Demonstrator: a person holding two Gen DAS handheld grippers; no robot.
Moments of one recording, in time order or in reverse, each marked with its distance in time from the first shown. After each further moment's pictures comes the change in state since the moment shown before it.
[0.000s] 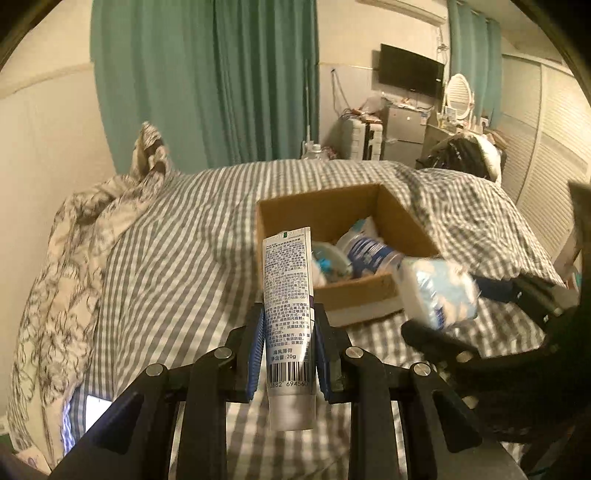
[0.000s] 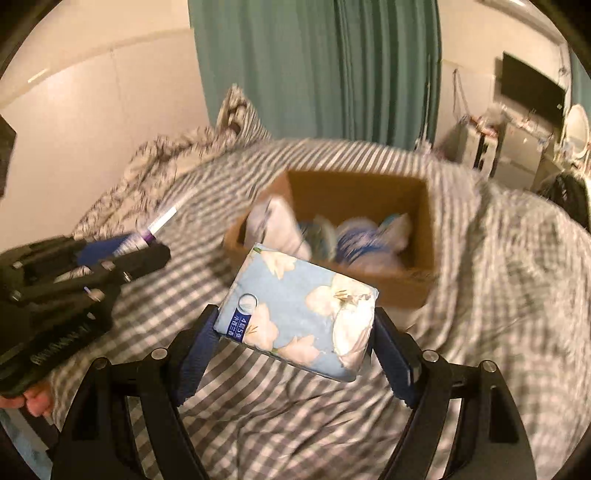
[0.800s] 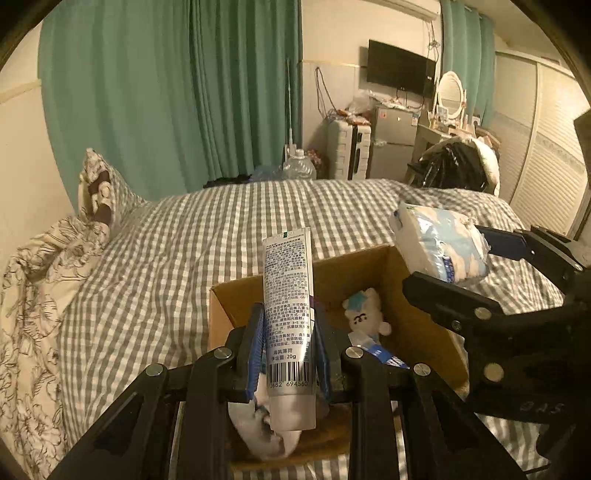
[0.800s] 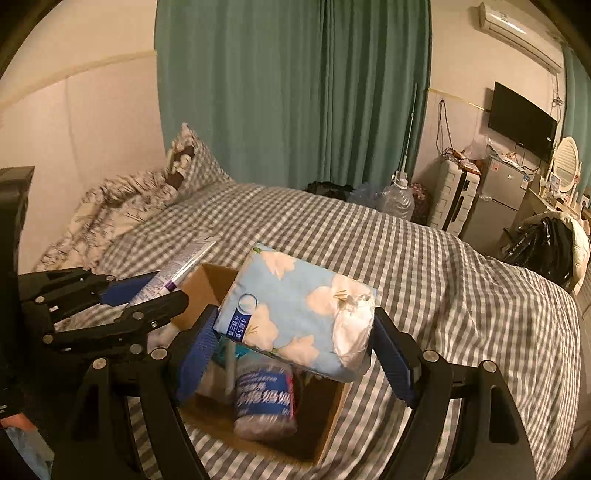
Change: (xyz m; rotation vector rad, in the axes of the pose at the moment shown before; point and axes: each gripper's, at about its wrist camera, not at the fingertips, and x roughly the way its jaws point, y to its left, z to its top) left arm 0.120 -0.013 0.108 0.029 0.016 -0.056; right arm 0.060 -0.078 0.129 -0.049 -0.048 -0.097
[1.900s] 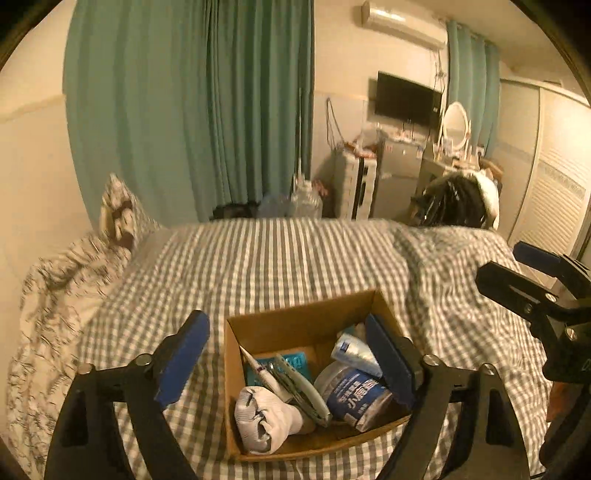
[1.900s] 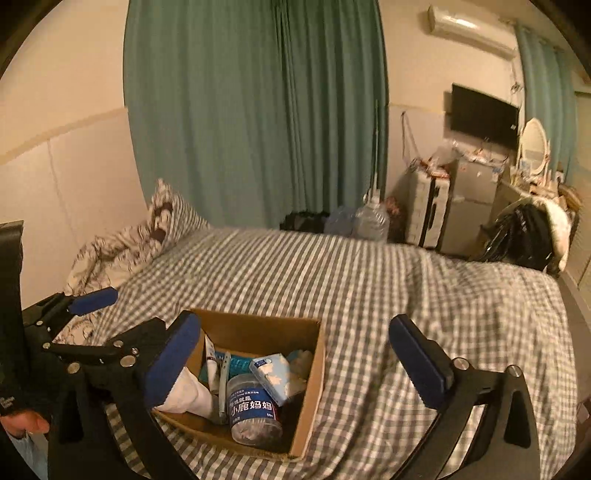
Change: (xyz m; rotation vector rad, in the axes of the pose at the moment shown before) left arm -0.077 -0.008 0.022 -0.048 -0.142 0.031; right arm -0.087 -0.036 0.006 0.140 -0.156 -0.055
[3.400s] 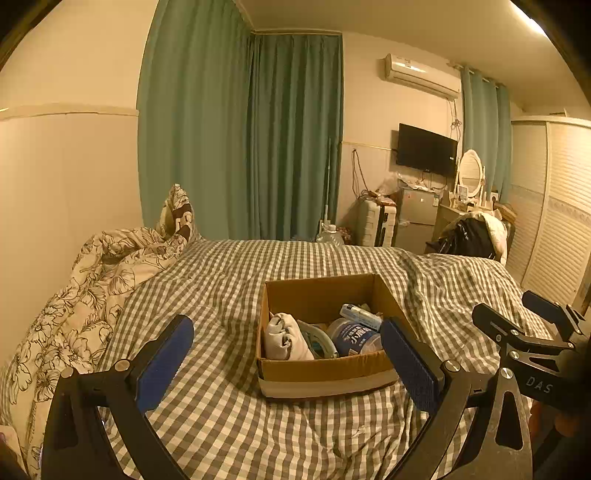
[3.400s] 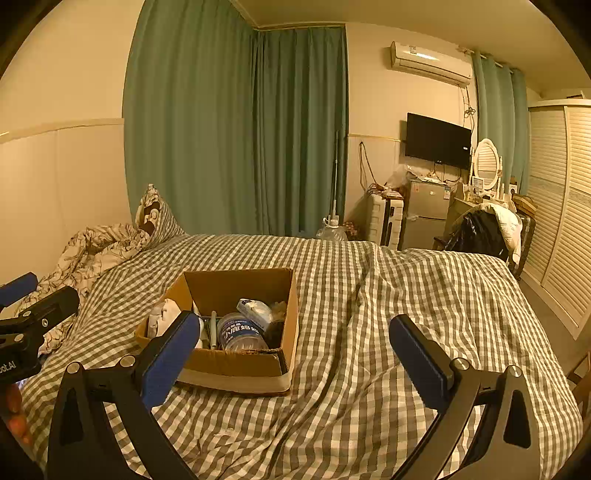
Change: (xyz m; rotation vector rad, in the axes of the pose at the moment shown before) left arm -0.115 0.000 -0.117 -0.091 -0.202 0.092; right arm -0.088 0.023 -0.119 0.014 -0.131 -0.160
